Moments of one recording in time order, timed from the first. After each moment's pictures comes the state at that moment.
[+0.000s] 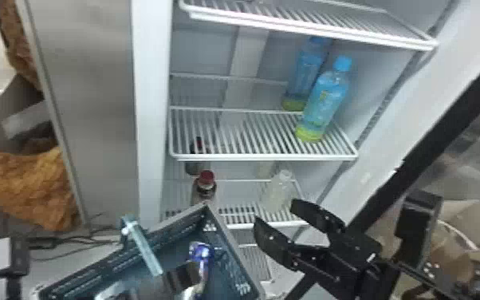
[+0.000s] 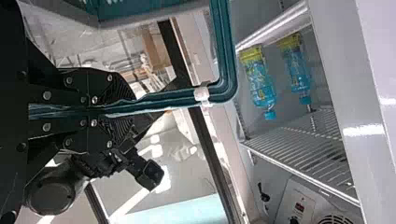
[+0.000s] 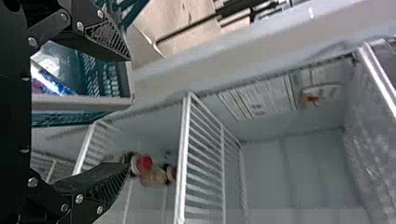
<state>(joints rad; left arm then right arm) 0.37 0.12 0.10 -2.10 1.18 1.23 -0.62 0.68 -0.14 -0.28 -2.64 -0.32 0.77 0.51</state>
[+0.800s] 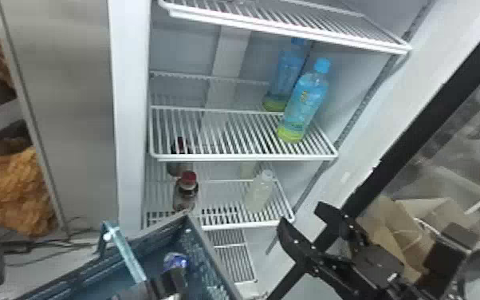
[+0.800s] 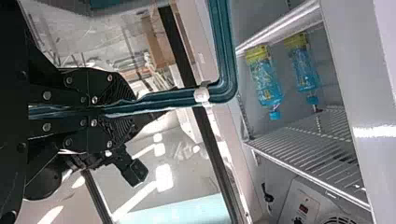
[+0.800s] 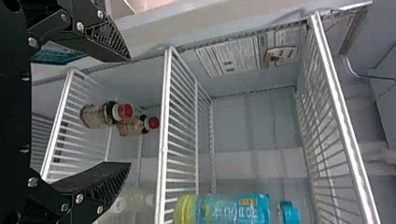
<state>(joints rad) 0.38 0.12 0.09 -2.10 1.18 1.23 -0.62 0.85 -0.07 -0.40 -2.55 -0.35 0.40 0.52</state>
